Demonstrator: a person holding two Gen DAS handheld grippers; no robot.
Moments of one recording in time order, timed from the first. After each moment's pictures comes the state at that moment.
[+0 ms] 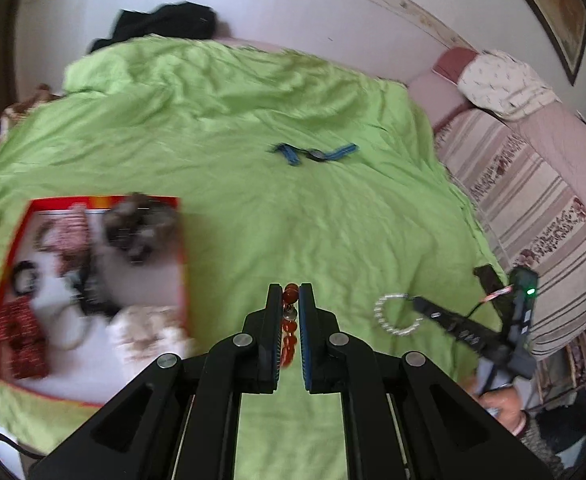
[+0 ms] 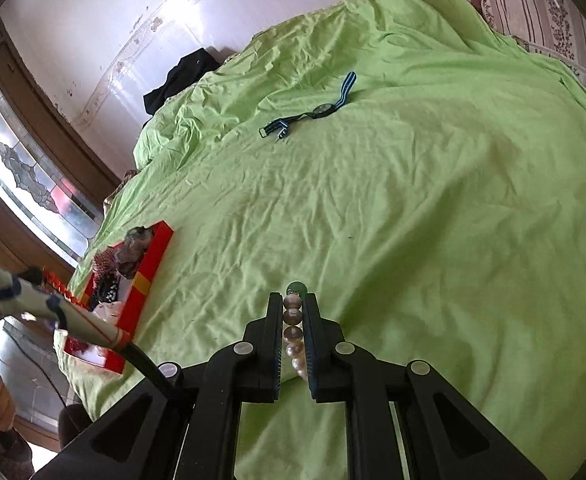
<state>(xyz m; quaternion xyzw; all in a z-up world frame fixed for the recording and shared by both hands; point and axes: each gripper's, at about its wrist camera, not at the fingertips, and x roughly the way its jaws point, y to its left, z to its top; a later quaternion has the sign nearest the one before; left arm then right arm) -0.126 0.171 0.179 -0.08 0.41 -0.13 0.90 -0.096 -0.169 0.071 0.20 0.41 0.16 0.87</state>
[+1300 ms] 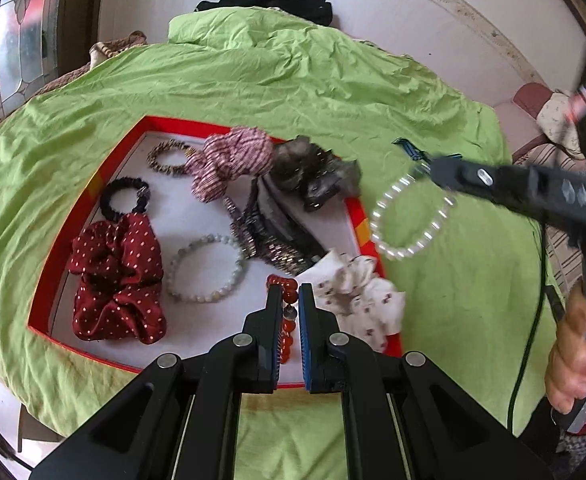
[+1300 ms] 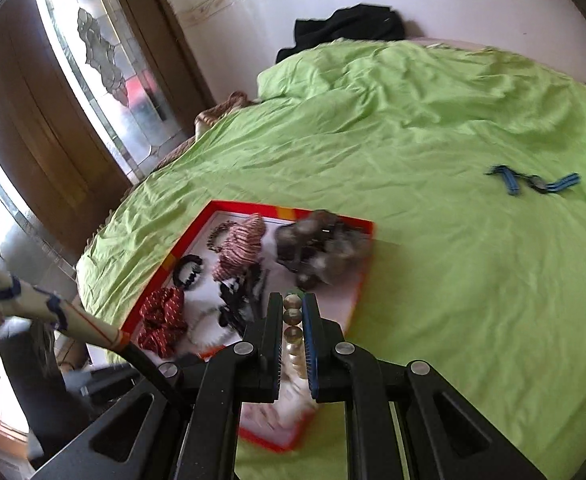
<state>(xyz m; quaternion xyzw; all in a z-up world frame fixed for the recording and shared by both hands) -0.140 0.308 0.087 -0.13 0.42 -0.04 0.90 -0.045 0.124 0.150 0.03 0.43 0.31 0.85</state>
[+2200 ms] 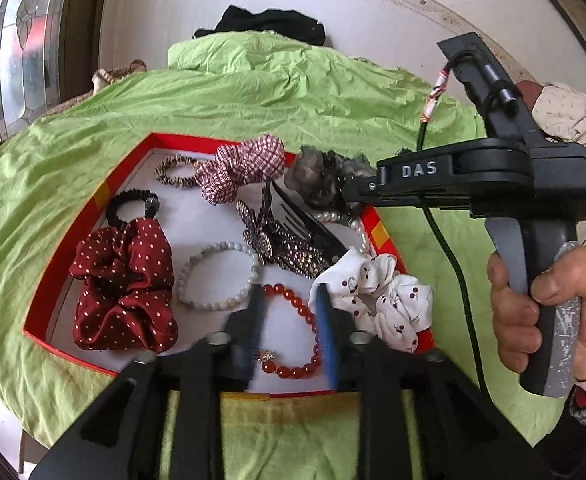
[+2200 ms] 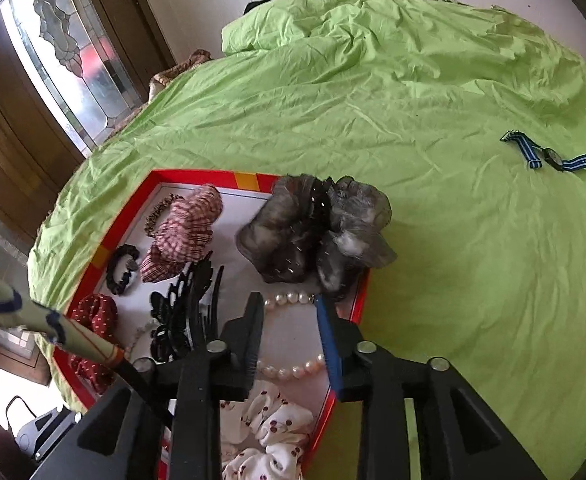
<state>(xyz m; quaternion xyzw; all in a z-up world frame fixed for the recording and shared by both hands) -0.153 0.308 0.068 -0.10 0.36 -0.03 0.93 0.002 0.161 0.088 0.00 0.48 0.25 0.84</state>
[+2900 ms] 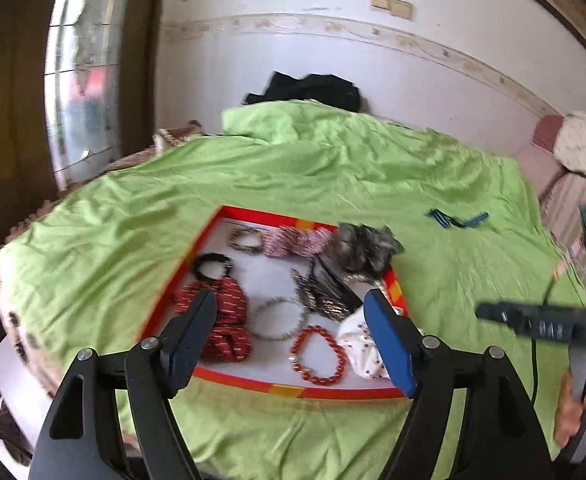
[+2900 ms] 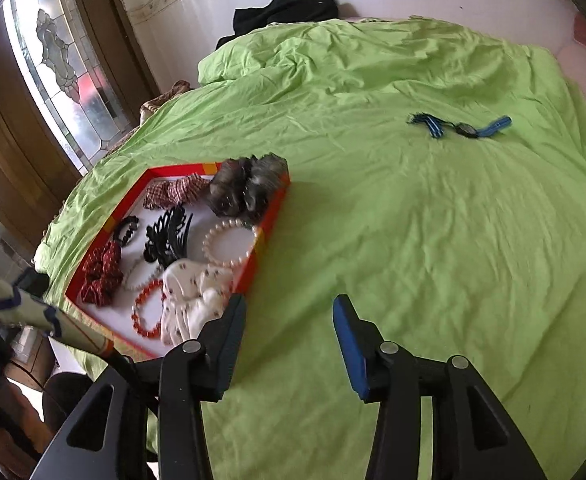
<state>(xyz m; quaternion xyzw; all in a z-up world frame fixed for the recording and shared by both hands) -0.211 0.318 0.147 -0.08 0.28 0.08 0.95 -0.095 0.047 0.112 0.02 0.45 0.21 0.87</state>
